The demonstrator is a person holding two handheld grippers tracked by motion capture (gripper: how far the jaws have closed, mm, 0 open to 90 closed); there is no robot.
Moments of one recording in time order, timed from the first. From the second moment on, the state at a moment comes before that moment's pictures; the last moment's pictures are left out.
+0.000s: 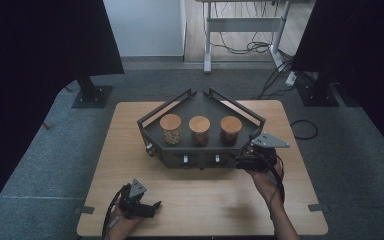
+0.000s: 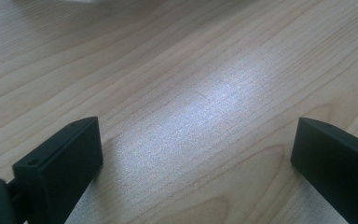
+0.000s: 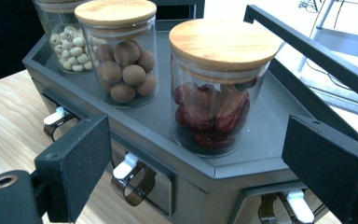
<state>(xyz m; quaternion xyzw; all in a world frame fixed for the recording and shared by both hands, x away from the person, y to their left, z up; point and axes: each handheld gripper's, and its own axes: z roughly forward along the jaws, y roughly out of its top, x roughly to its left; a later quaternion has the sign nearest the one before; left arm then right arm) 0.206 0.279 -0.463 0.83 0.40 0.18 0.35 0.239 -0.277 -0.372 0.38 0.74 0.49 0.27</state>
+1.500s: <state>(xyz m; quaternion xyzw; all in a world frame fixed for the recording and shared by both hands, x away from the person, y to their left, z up) 0.206 0.279 -0.463 0.83 0.40 0.18 0.35 0.211 -0.293 -0.390 0.38 0.74 0.49 0.26</state>
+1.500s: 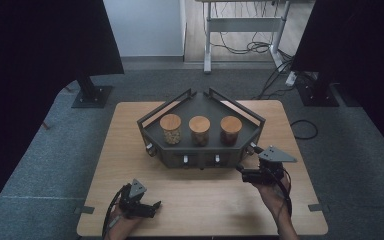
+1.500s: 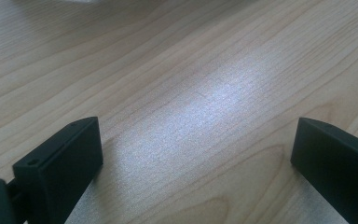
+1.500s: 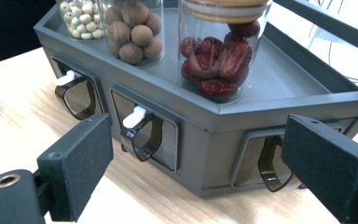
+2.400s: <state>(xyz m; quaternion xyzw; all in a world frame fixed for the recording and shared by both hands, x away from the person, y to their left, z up) 0.206 0.279 -0.462 0.83 0.40 0.18 0.35 0.202 -0.297 -0.403 0.38 0.76 0.47 0.25</state>
